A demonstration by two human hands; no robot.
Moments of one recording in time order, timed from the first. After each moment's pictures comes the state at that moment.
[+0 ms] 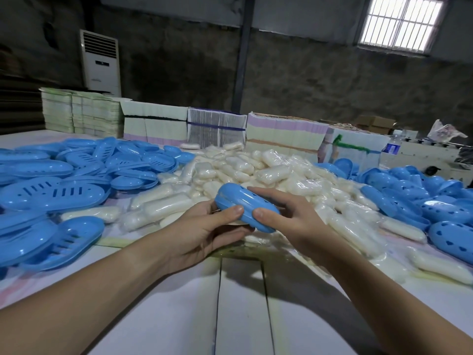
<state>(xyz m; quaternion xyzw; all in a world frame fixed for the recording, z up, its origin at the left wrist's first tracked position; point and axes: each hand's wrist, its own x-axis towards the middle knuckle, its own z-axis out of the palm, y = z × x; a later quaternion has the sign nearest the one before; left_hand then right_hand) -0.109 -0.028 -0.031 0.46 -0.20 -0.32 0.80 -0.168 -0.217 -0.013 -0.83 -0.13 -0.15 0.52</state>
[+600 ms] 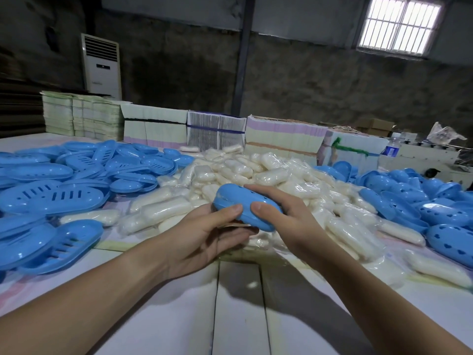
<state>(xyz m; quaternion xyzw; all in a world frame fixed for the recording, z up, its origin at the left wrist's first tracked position) -0.113 -0.031 -0.032 0.43 -0.21 -0.33 0.81 -0.167 -0.207 -0.012 -0.82 -0.13 -0.19 0.53</state>
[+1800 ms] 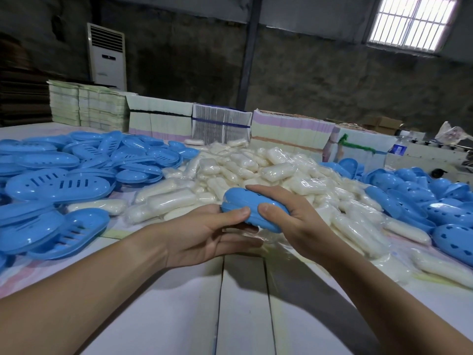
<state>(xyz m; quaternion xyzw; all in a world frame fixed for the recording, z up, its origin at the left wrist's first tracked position) -0.106 -0.023 -0.034 0.47 -0.23 -0.40 0.75 -0.169 -0.211 -0.015 -0.87 -0.14 -0.18 0.44</state>
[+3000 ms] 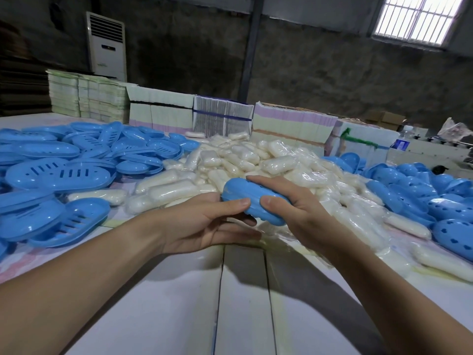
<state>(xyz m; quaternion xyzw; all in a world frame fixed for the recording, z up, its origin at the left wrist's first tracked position) -0.103 -0.018 -0.032 0.50 -0.23 -0.39 0.74 -0.170 -0.212 -0.011 -0.87 -0.15 -0.17 0.43</state>
